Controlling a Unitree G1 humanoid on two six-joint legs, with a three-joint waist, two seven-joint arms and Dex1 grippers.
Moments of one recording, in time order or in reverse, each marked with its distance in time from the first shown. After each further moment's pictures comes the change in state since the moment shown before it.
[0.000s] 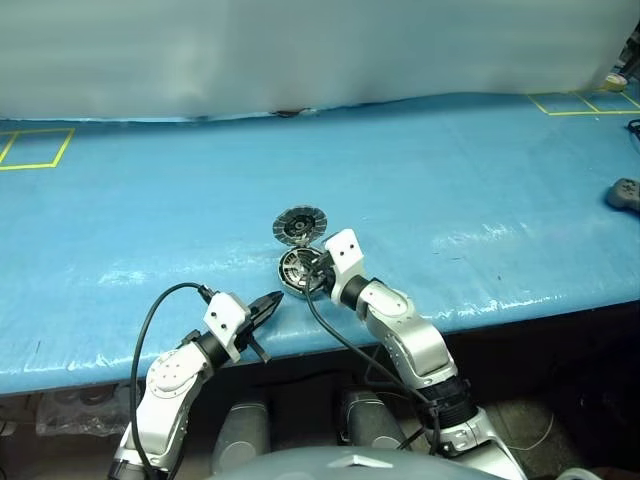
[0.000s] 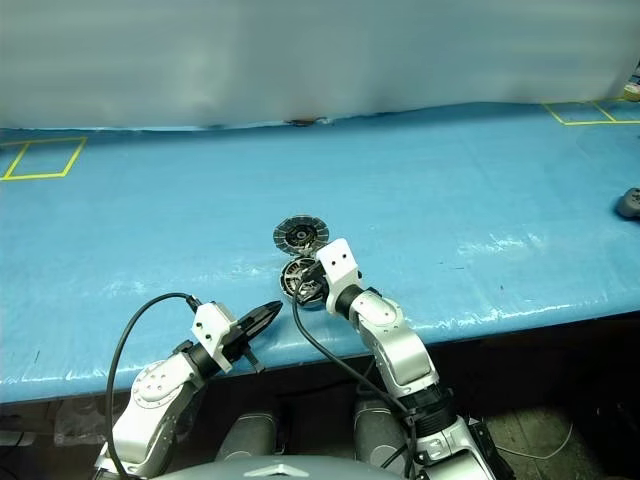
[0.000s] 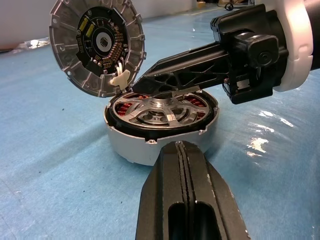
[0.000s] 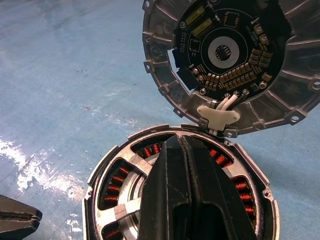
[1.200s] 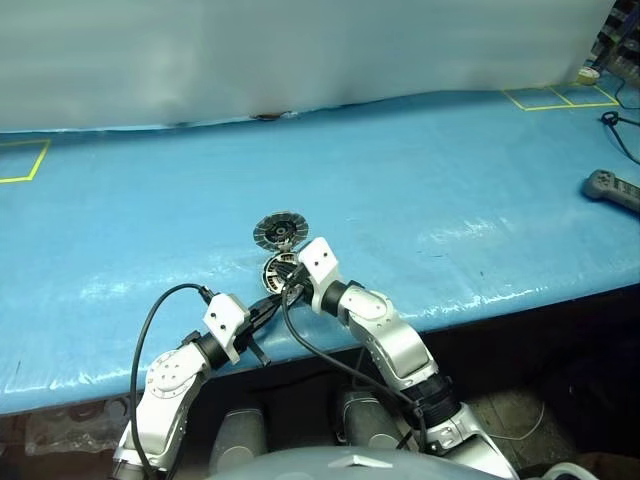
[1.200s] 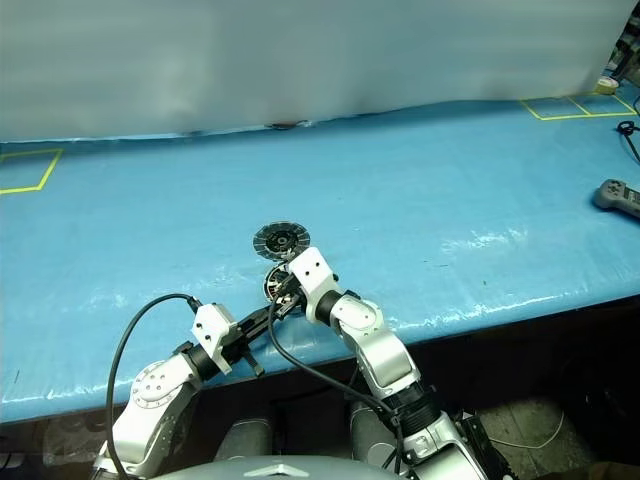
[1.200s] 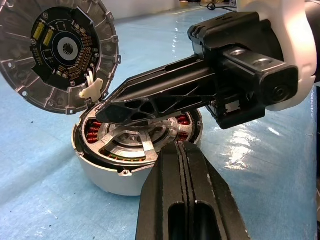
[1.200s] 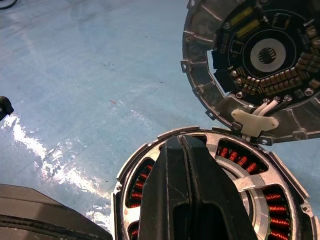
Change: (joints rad) left arm 0.000 0.006 0.000 0.013 -0.010 0.009 -0.020; right arm -0.028 0.040 0.098 0.075 -0.066 -0.064 0.081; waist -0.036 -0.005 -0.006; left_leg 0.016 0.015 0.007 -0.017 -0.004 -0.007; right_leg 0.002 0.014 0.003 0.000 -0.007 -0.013
